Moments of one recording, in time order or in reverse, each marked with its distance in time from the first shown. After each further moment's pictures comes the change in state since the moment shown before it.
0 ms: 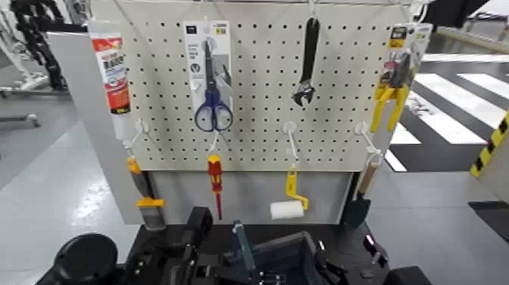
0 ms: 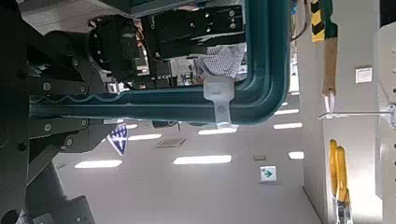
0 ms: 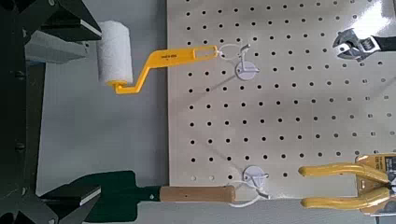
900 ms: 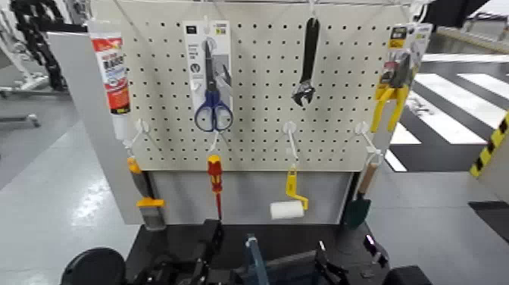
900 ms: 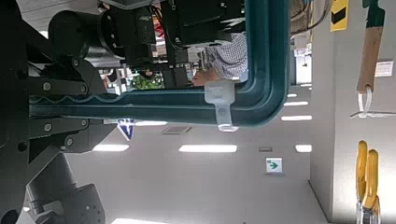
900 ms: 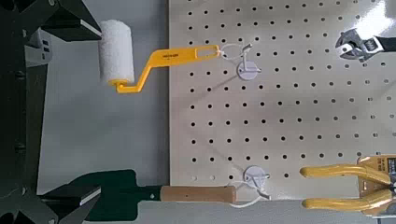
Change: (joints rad) left arm 0.052 -0.025 -0.019 -0.038 0.071 0.008 0.047; right arm 0.001 -0.003 -0.003 -0.005 0.004 0.011 0.002
